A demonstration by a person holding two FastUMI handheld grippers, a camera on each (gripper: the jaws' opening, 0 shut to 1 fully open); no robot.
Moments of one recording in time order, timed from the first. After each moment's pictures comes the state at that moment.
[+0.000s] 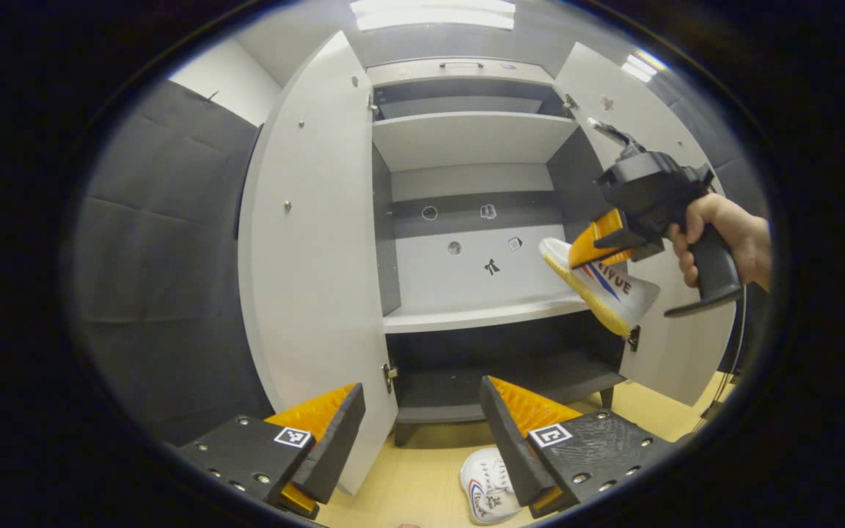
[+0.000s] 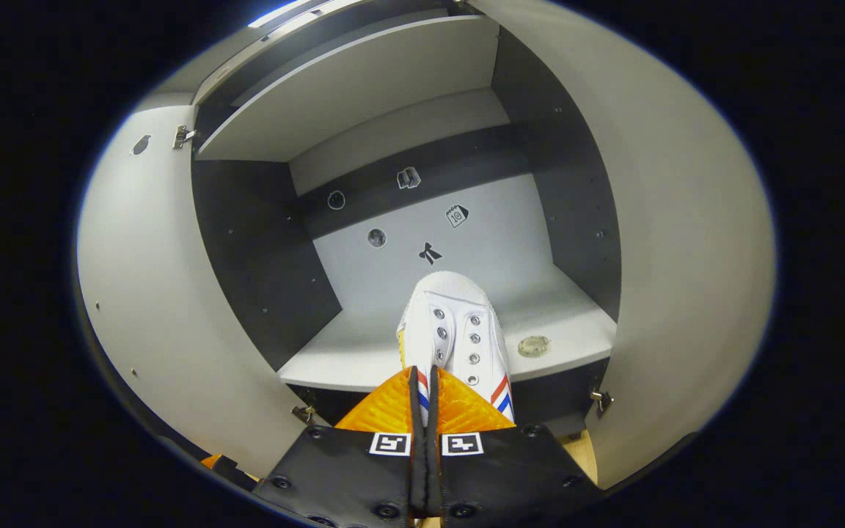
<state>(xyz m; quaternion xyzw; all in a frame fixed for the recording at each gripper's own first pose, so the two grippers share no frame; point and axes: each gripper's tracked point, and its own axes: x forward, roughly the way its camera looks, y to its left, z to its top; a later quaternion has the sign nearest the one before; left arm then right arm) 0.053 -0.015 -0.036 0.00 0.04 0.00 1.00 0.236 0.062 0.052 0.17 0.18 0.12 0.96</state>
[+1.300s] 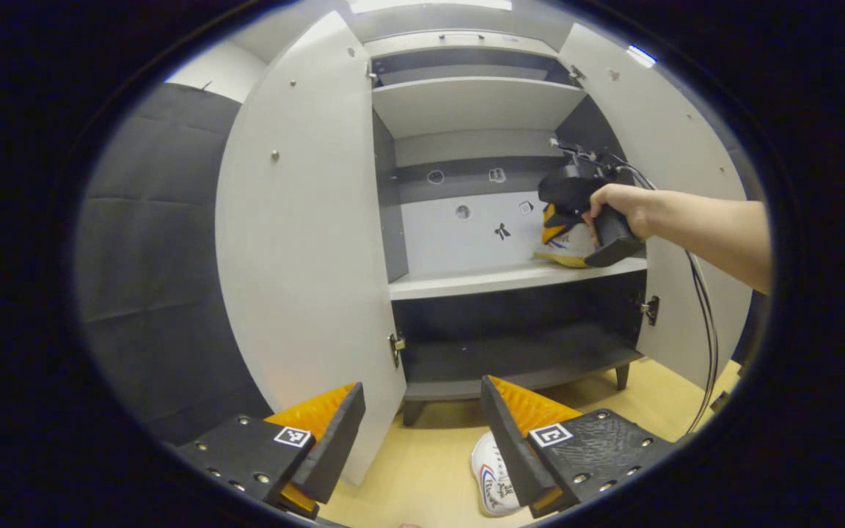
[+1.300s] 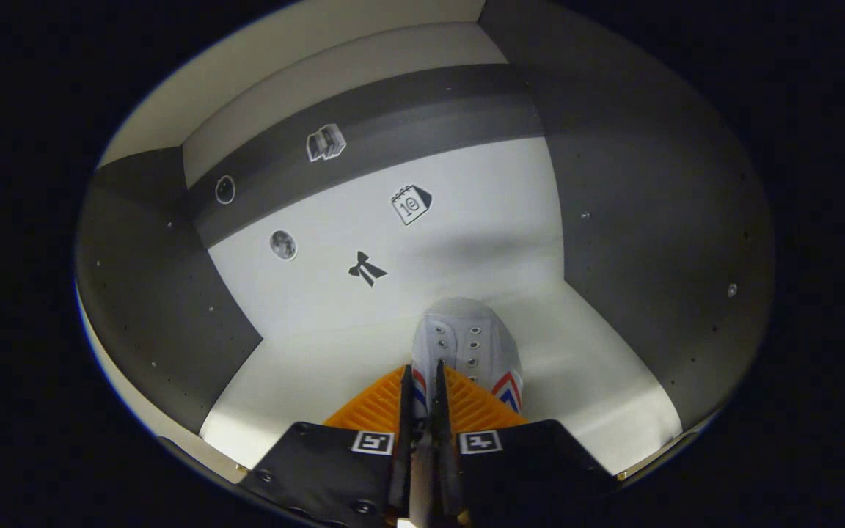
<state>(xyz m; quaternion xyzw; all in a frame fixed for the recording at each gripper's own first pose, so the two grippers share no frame) 0.067 -0.012 -0.078 0.01 0.11 0.01 0.99 0.408 0.068 0.006 0.16 0.24 0.07 0.95</state>
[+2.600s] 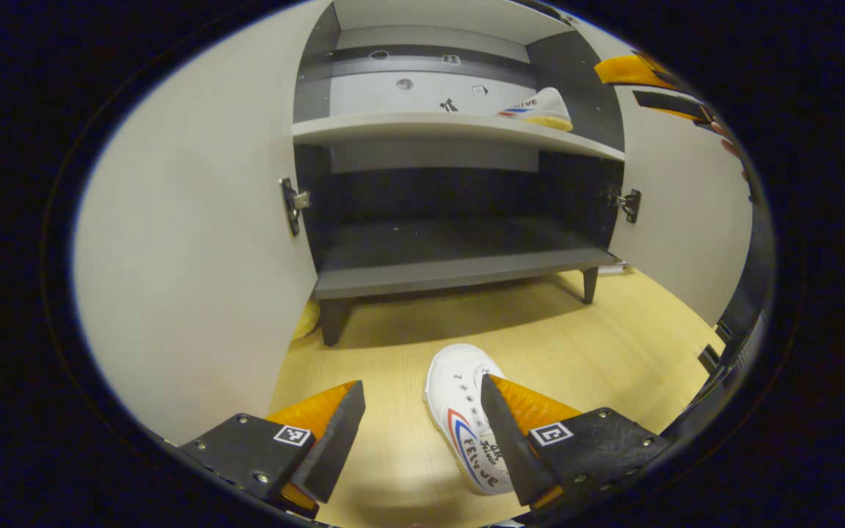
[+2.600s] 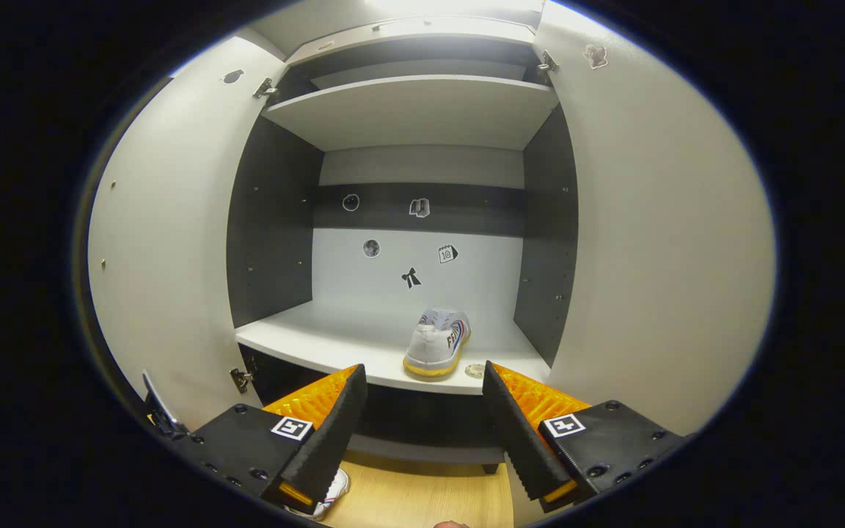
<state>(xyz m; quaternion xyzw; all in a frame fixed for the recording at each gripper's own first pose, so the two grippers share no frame) 0.093 -0.068 -0.260 -0.02 0.32 -0.15 0.94 0.170 0.032 0.036 -0.02 0.09 0.08 0.99</state>
